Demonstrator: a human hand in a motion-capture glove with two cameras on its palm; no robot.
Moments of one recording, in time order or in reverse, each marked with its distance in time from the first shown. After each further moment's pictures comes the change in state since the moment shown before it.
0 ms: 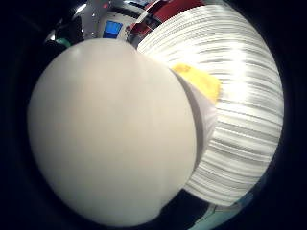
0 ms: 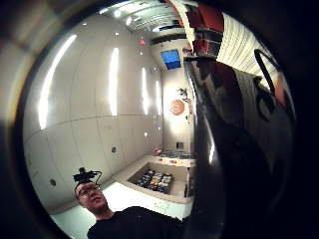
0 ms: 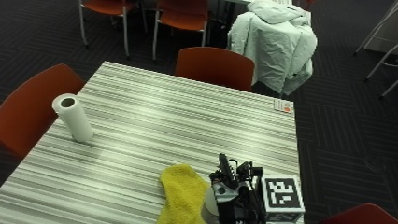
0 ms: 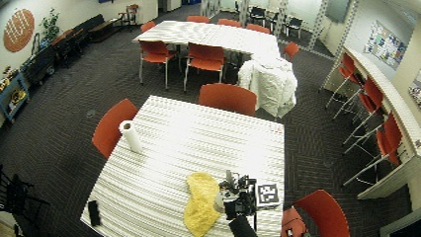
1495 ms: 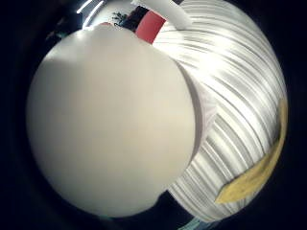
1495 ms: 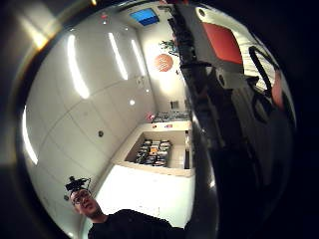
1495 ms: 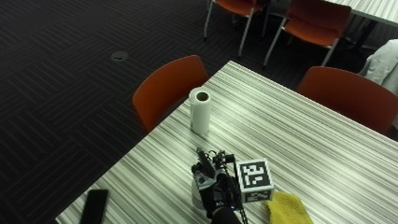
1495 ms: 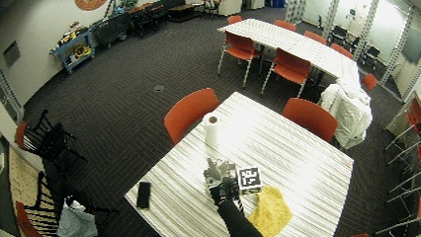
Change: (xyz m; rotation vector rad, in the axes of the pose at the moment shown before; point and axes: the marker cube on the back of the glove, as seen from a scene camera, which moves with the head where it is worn) arm 0.045 -0.054 0.045 -0.093 0.080 -0.023
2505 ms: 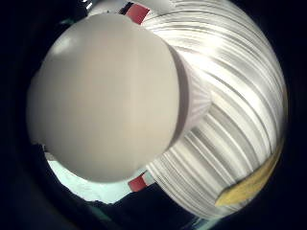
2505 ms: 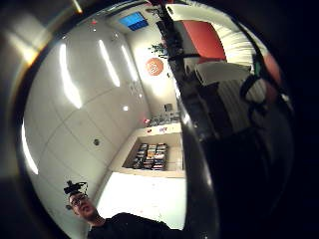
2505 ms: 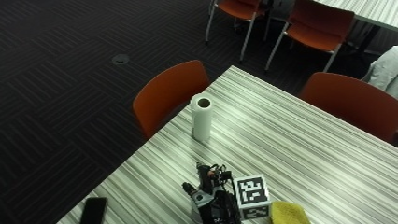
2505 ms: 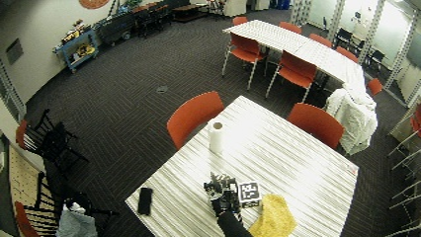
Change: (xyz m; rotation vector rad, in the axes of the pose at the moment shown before) arm 0.043 0.034 0.008 -0.014 0.060 0.106
